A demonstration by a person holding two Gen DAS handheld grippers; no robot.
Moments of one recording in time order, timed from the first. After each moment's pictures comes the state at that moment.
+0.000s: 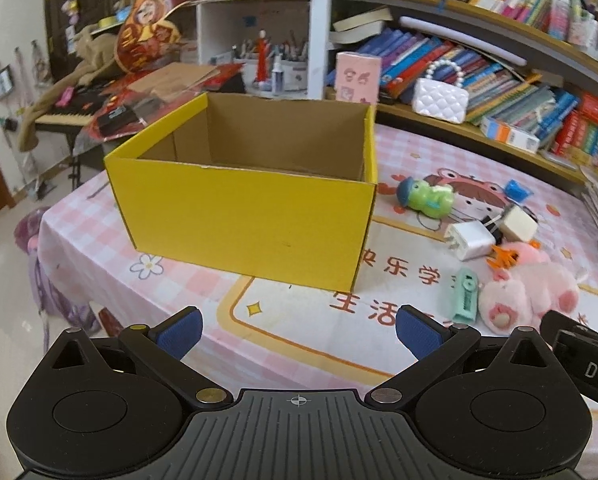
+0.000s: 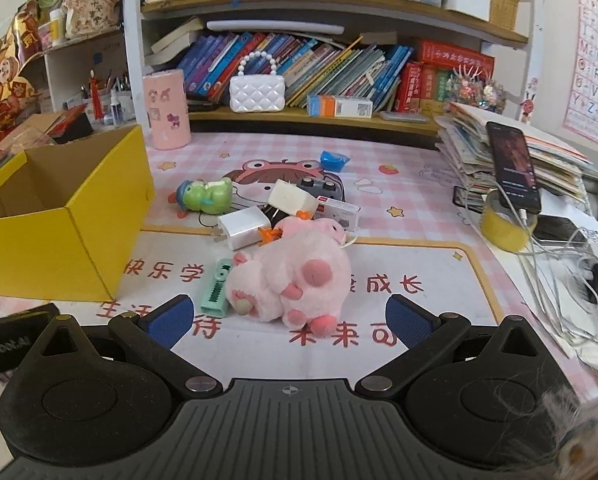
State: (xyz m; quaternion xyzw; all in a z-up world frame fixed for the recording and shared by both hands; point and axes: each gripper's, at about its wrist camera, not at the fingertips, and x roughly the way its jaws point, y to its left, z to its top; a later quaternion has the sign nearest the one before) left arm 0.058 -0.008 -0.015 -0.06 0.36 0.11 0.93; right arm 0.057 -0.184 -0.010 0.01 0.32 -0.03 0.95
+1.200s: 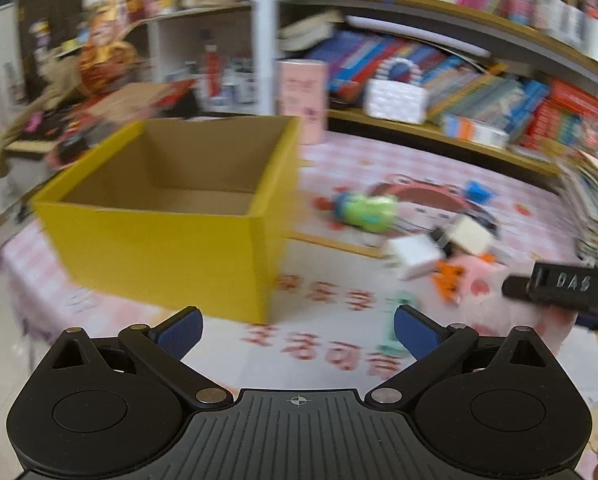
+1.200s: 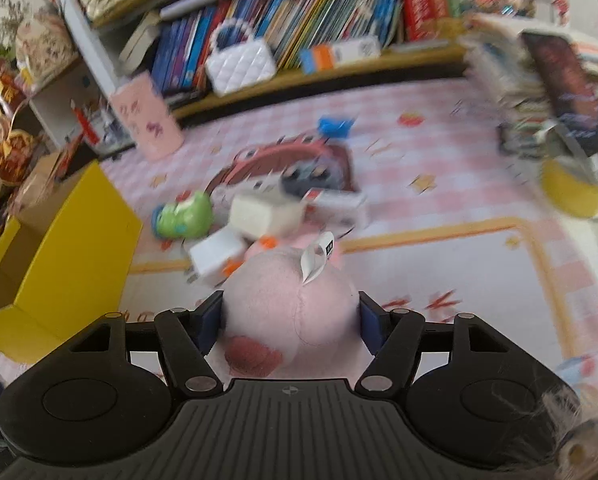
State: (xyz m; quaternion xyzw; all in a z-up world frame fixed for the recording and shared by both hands) left arm 0.096 -0.075 -0.009 -0.03 0.35 0.06 0.93; right arm 0.149 -0.278 -0.027 0.15 0.38 0.03 0.91
